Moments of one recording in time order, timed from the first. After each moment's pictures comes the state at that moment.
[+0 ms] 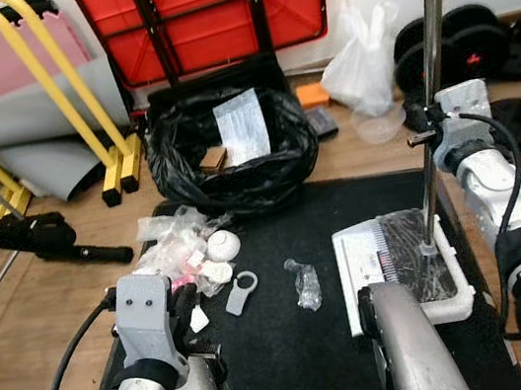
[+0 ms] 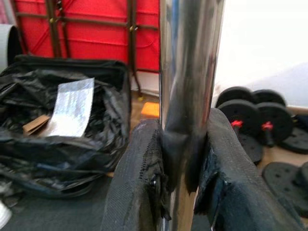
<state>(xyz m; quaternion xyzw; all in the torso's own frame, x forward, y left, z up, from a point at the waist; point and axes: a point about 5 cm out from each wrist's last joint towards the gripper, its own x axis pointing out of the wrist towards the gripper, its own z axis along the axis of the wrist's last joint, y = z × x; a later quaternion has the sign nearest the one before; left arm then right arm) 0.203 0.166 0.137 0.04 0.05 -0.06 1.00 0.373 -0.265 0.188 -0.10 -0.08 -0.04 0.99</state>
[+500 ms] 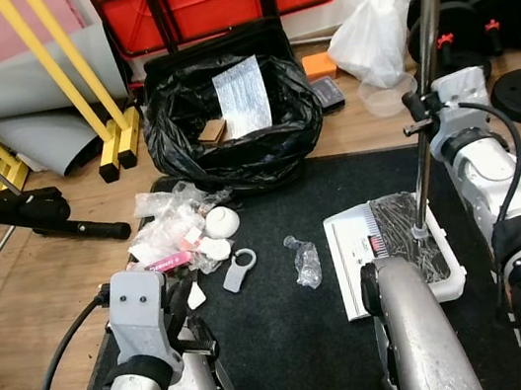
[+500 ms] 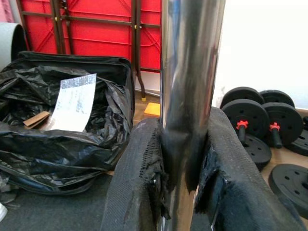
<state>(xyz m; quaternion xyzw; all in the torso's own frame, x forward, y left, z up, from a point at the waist) 0.202 0.167 0.138 0.05 0.05 -0.07 1.00 0.370 -0.273 0.195 -0.12 -0.10 -0.04 0.99</state>
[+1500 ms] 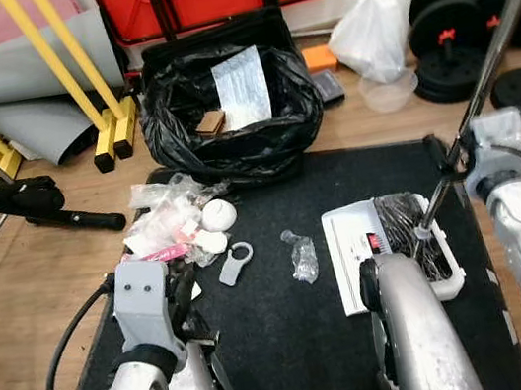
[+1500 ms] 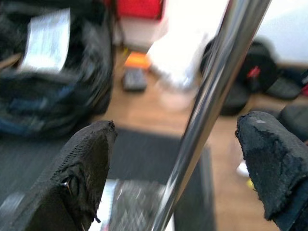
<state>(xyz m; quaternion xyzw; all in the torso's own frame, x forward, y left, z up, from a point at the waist) 0.211 0.163 0.140 0.04 0.04 -0.08 1.00 0.320 -0.289 0.115 -0.09 0.00 -0.09 0.99</state>
